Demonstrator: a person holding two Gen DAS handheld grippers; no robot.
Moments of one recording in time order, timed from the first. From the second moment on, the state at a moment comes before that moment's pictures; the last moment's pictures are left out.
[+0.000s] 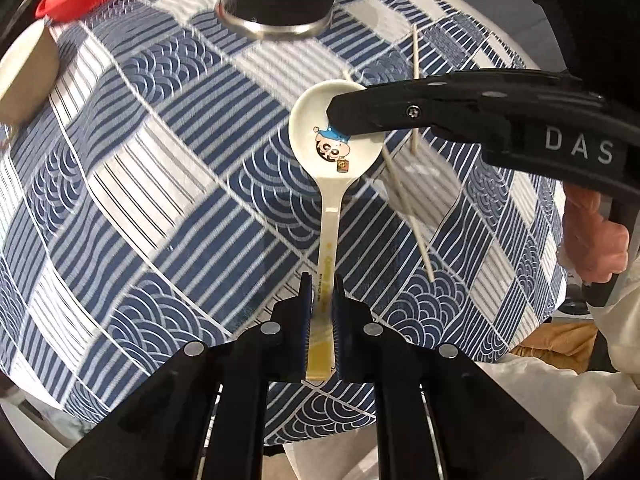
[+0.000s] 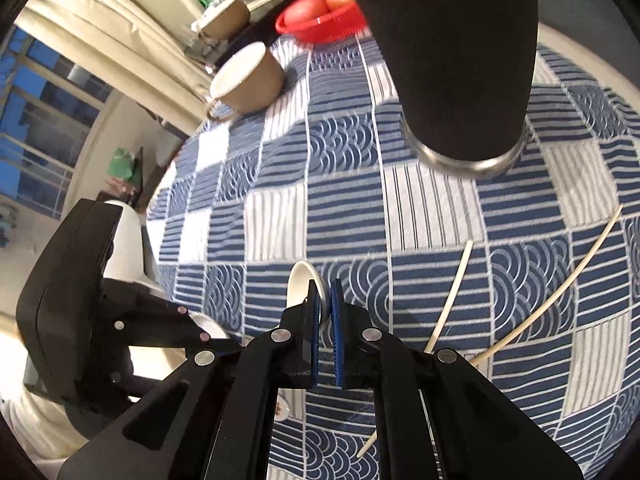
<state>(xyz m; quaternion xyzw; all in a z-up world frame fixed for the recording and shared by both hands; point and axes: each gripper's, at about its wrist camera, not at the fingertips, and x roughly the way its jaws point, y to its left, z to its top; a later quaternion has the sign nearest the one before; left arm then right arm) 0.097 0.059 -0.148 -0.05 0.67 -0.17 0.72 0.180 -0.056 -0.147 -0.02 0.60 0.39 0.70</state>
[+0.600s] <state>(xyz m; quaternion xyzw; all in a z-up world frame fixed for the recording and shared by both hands) 0.152 0.056 -0.055 0.00 0.58 -0.21 0.79 0.199 -0.079 -0.024 -0.01 0.48 0.37 0.80</state>
